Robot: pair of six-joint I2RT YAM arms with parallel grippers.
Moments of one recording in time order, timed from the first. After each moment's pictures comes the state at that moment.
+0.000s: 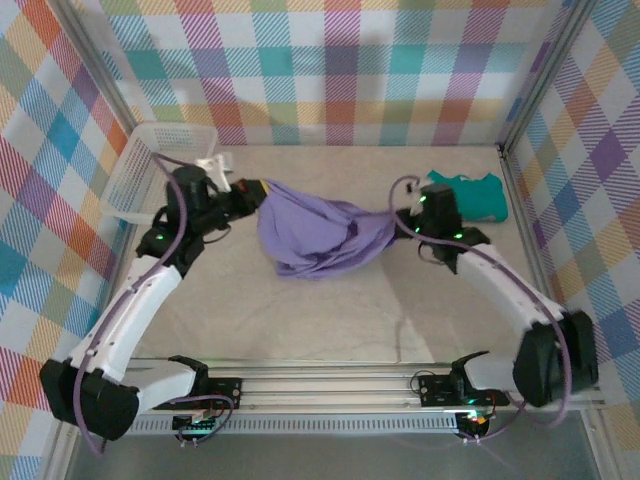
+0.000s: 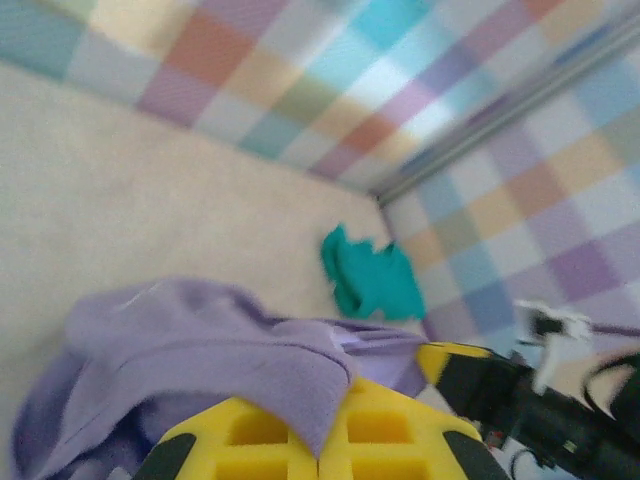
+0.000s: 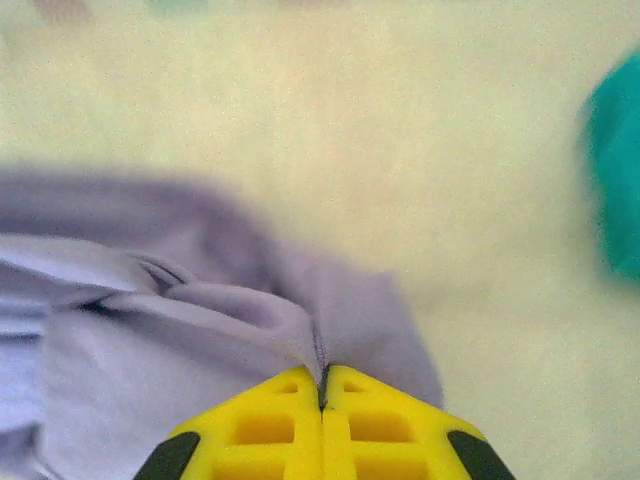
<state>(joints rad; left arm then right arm) -0.29 1.12 1.16 -0.30 0.35 -0.69 0.34 1.23 0.99 -0.30 -0.01 0.21</state>
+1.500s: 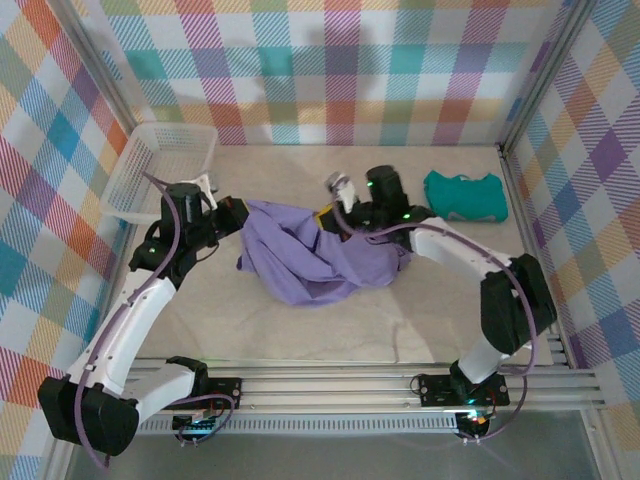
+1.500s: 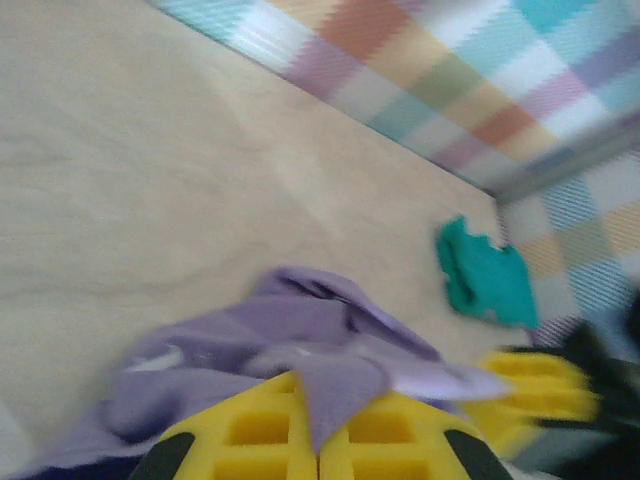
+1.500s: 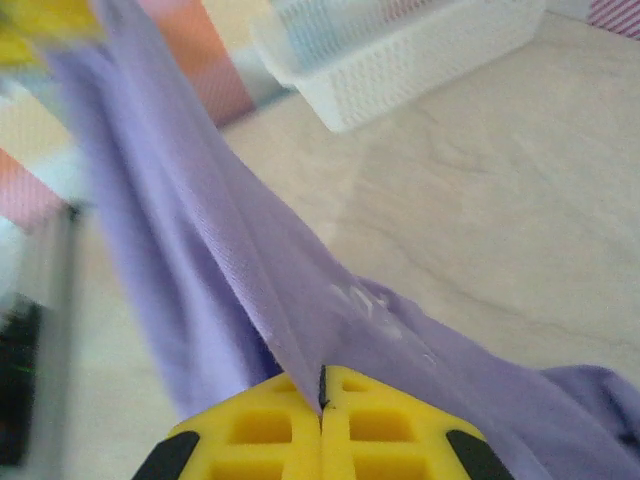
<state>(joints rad) -0.24 1.07 1.01 -0.43 0.14 -0.65 0.52 1.59 1.17 -0.08 -0.75 0.03</state>
